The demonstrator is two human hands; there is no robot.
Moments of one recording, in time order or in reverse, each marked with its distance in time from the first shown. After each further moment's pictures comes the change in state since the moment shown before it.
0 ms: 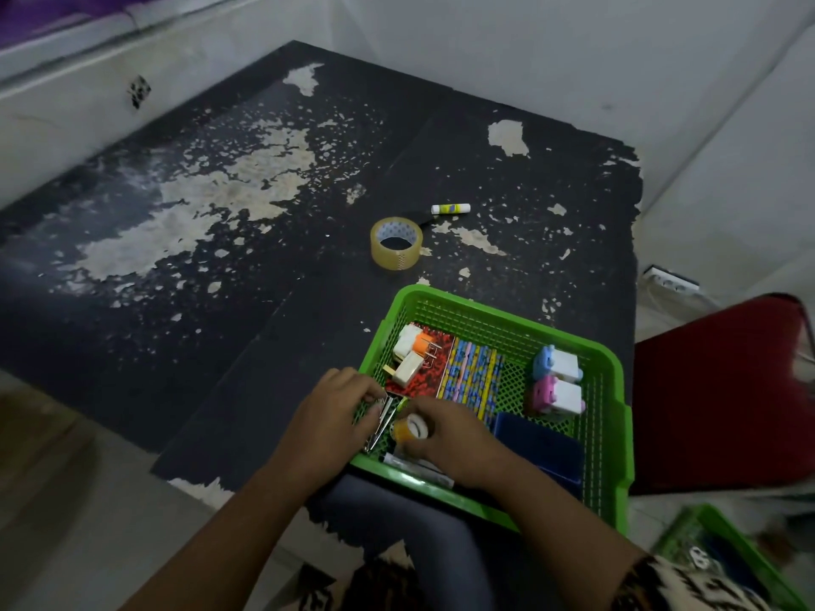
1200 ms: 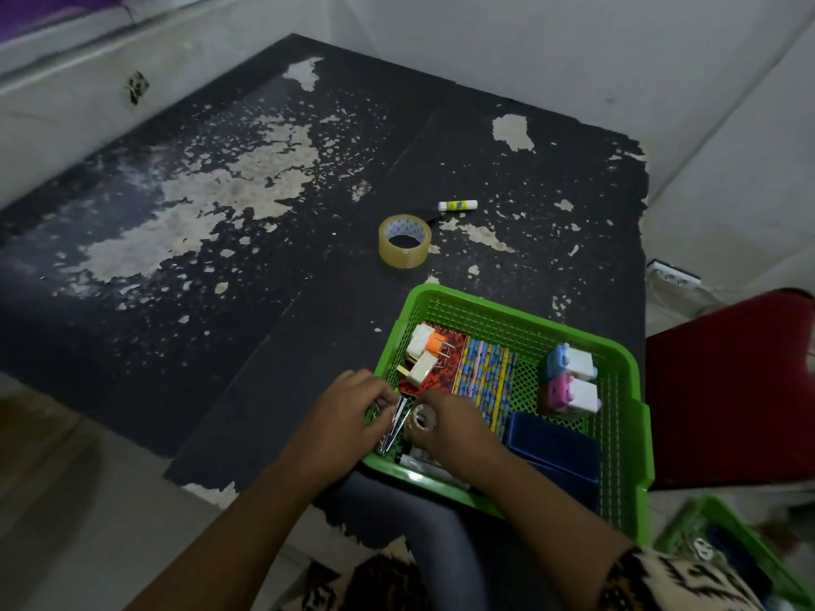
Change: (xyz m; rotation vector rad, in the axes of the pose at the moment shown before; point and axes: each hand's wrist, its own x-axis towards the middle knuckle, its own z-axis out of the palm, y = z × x) left_hand 0.003 -0.012 -0.006 -0.090 -0.044 0.064; right_hand 0.022 -0.007 0.023 -0.103 0.149 0.068
